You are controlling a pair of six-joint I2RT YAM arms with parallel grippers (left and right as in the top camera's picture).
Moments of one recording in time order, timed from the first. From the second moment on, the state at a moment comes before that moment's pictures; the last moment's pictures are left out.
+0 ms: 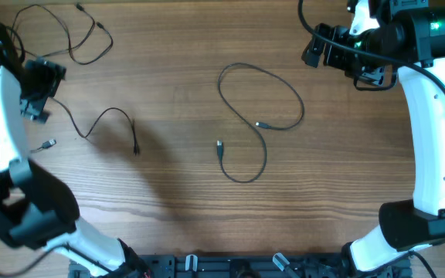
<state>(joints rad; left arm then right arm) 0.43 1.86 1.73 -1.16 0.08 -0.78 0.15 1.76 2.13 -1.50 -0.18 0.38</state>
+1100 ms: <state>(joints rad) 0.41 1.76 1.44 -0.76 0.00 -0.89 0.15 1.76 2.13 -1.48 -0.20 0.38</state>
